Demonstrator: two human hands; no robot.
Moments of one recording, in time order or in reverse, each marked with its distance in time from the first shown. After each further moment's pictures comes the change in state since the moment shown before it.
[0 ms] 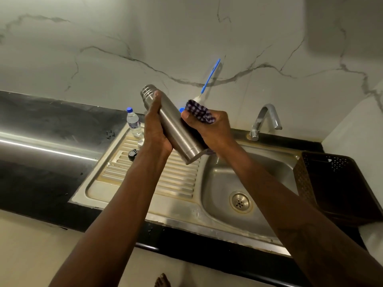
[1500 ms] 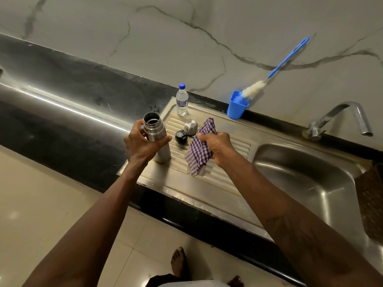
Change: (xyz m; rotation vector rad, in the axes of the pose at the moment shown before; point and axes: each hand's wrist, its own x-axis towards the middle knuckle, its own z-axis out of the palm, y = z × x) left_hand 0.052 0.056 -0.275 1.212 0.384 0.589; right_hand 0.026 0.095 0.190 0.120 -0.041 0.744
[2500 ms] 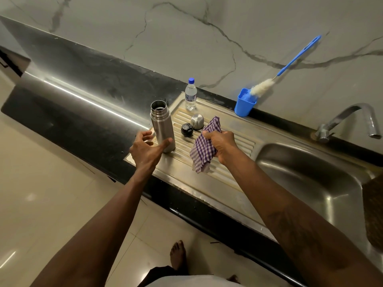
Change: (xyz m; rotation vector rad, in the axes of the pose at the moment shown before) left_hand -0.060 -0.016 0.001 -0.061 0.045 -0.249; right_hand -0.004 0.015 -0.015 0.025 -0.056 -0.027
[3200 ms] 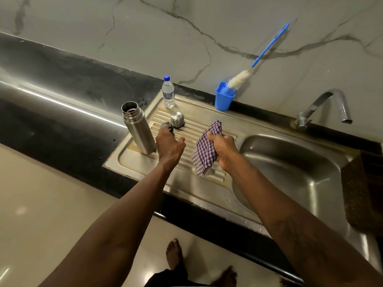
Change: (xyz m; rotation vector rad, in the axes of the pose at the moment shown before) left_hand -0.017 0.049 0.128 0.243 -0.161 0.106; right_hand 0.009 0.016 -0.069 0.087 0.047 0.045
